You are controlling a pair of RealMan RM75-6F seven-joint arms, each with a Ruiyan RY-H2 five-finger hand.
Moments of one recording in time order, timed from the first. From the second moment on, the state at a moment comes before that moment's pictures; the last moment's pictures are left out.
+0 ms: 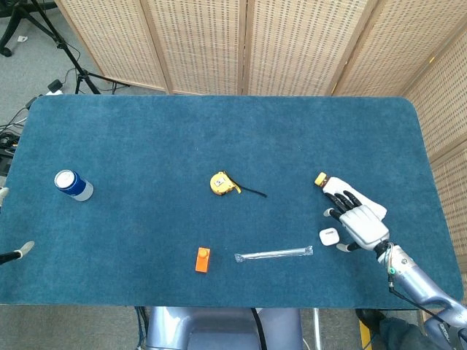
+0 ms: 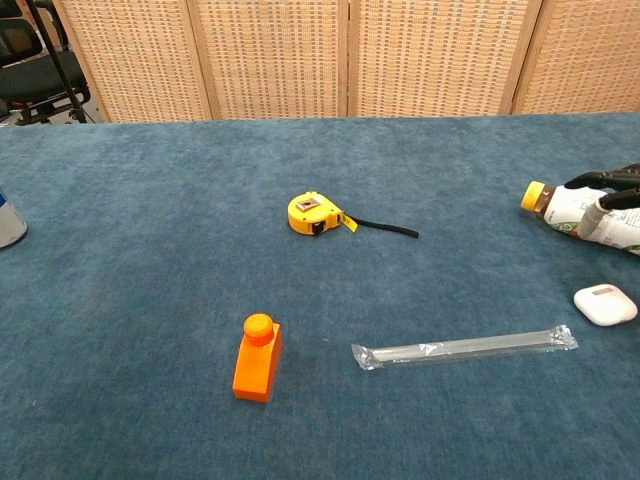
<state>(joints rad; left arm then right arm) -0.08 -1.06 -0.12 -1.71 1.34 1.48 0.05 0.50 -1.24 0.03 -1.28 -1.68 0.97 0.12</state>
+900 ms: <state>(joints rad) -0.08 -1.06 -0.13 -1.70 1.32 1.47 0.04 0.56 -1.35 -0.04 -1.17 -1.66 0.93 0.09</state>
